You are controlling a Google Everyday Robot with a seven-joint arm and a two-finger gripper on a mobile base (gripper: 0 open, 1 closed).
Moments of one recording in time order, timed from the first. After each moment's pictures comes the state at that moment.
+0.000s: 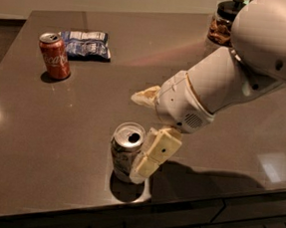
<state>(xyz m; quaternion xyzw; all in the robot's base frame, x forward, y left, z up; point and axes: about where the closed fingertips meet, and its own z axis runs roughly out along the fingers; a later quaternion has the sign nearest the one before) 0.397 -0.003 0.905 -0.68 0.64 0.25 0.26</state>
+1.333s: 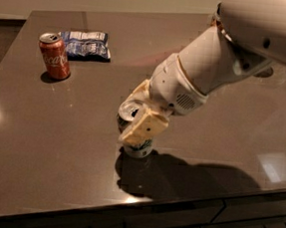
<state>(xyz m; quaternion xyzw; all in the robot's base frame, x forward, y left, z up) 0.418 0.010 0.921 -0.68 0.65 0.24 0.26</state>
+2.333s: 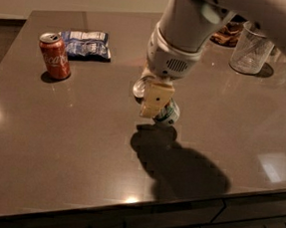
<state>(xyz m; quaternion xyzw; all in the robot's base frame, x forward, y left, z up) 0.489 -0.024 0.930 -0.72 0.67 0.05 0.17</state>
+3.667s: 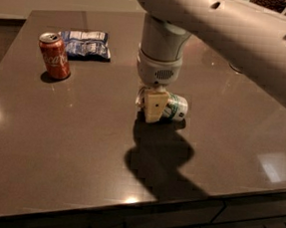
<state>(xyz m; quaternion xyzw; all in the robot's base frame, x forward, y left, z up) 0.518 -0.030 0.877 -0.78 0.63 0.00 0.07</state>
